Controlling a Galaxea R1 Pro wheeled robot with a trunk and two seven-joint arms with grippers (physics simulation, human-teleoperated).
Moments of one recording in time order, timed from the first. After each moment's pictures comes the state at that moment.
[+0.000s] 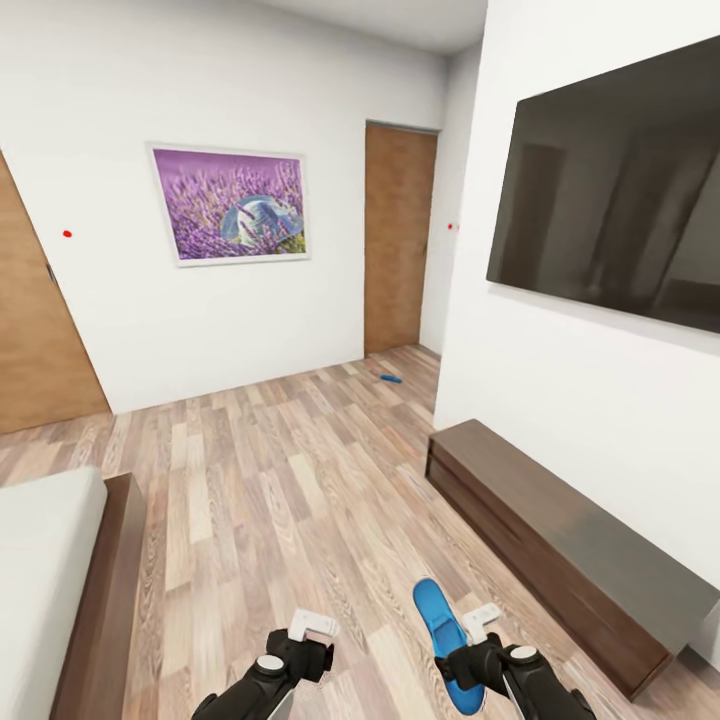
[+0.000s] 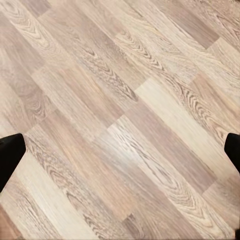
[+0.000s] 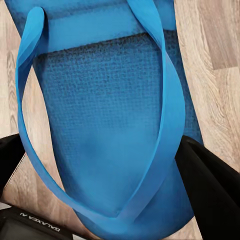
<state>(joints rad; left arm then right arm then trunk) -0.47 -0.11 -0.51 -0.42 0.26 0.11 0.14 -0.46 0.08 -0.45 -0.46 0.72 0.14 0.43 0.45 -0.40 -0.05</state>
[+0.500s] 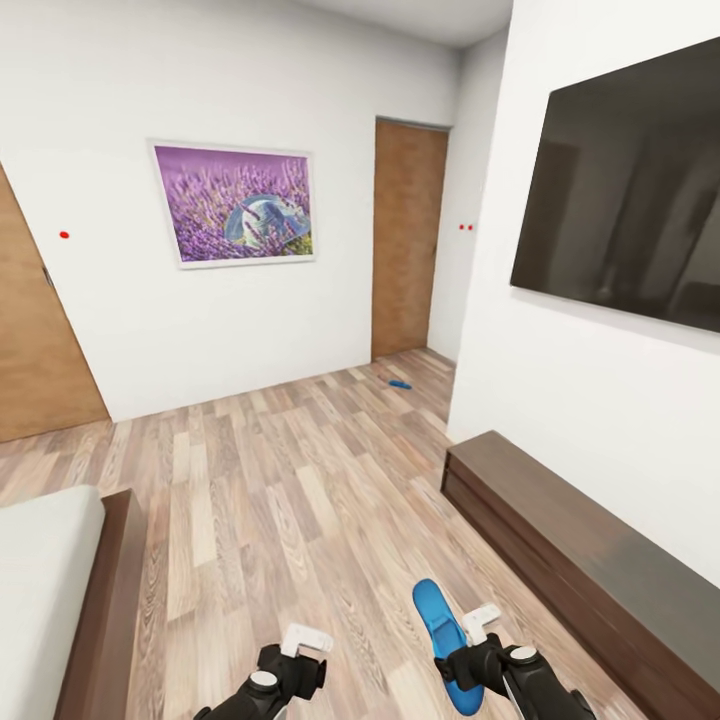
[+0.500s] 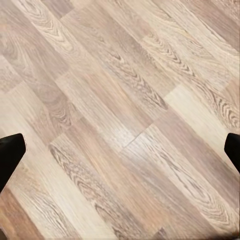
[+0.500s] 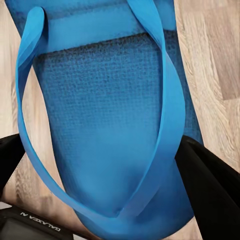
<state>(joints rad) -0.47 -0.11 -0.51 -0.33 0.26 0.07 0.14 -0.46 0.08 -0.45 -0.46 0.72 0.13 0.43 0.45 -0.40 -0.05</state>
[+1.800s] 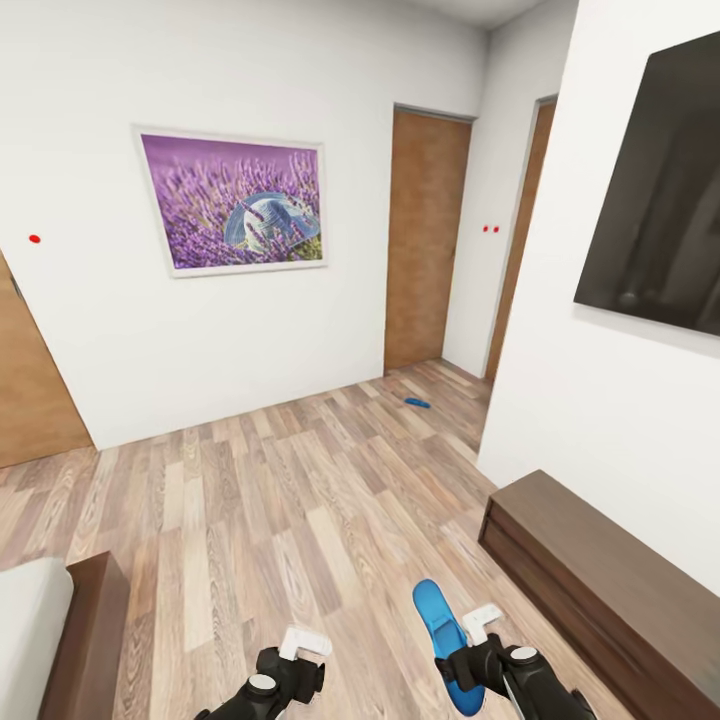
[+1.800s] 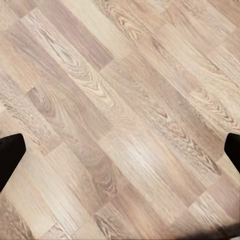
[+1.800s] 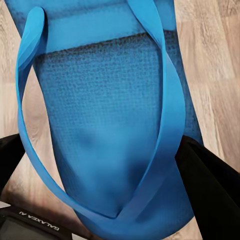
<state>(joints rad) -0.47 -0.11 -0.51 -0.32 0.25 0.06 0.14 -0.46 0.07 -0.45 -0.46 0.72 0.13 0.43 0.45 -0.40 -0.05</state>
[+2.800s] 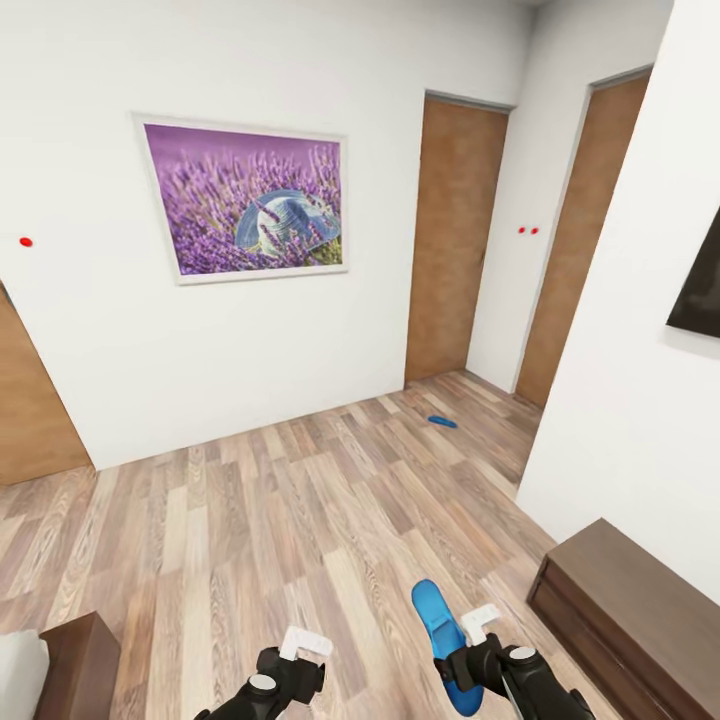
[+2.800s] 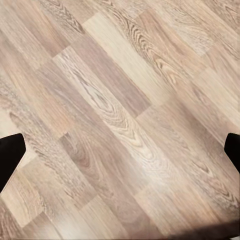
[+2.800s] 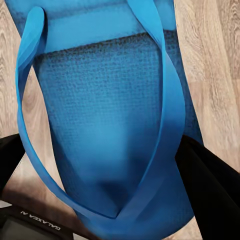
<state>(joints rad) -0.47 -0.11 -0.51 -0.32 0.25 0.06 0.14 -0.46 0.08 -0.45 -0.46 0.72 0.13 0.43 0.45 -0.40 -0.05</state>
